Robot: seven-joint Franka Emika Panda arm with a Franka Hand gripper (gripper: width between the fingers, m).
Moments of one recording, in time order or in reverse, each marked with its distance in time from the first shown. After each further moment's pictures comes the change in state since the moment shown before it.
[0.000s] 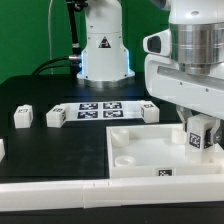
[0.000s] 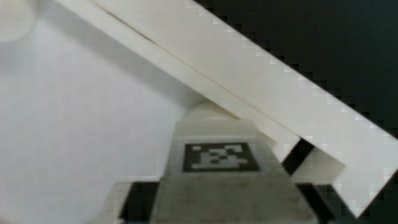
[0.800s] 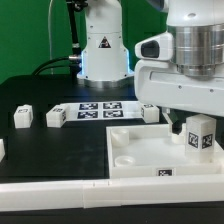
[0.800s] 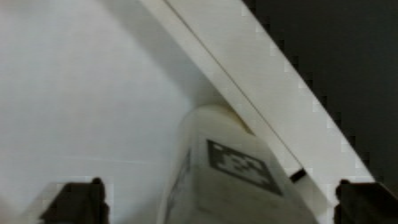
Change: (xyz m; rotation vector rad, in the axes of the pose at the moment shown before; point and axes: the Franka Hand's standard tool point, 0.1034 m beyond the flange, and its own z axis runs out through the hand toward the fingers) arm -0.001 0.003 0.003 0.007 -0.004 -0.482
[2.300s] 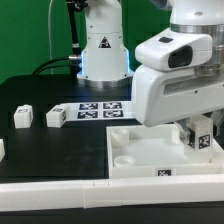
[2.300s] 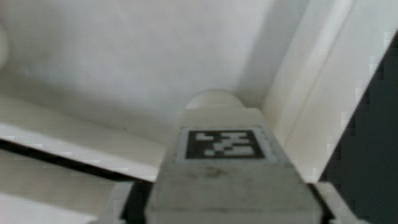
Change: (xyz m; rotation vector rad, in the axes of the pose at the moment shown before) arm 0.008 0.000 -0.003 -0.037 -0.010 -0.857
